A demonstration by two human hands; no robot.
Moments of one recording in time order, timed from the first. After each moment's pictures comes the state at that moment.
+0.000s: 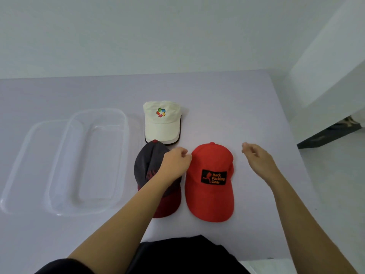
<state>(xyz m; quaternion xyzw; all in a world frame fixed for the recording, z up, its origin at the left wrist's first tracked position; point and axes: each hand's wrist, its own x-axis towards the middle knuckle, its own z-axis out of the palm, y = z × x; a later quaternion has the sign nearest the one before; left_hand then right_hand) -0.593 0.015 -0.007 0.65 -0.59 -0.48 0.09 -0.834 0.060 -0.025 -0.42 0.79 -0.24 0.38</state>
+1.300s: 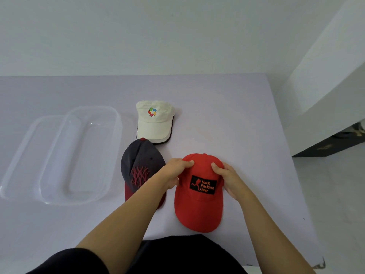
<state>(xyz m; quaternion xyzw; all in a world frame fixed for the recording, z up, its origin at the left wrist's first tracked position) -0.642 0.026 -0.046 0.64 -0.29 -0.71 0.11 -0.822 0.073 -0.087 -0.26 0.55 -0.37 0.70</state>
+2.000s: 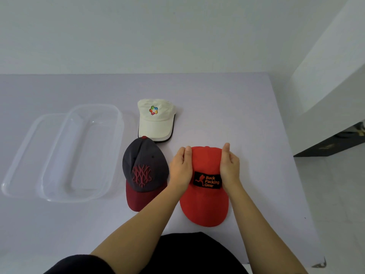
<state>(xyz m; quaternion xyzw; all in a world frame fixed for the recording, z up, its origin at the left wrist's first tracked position) -0.666 0.053 -0.038 0.67 -0.47 -0.47 0.33 -0.791 0.059 -0.063 -0.27 0.70 -0.49 0.45</state>
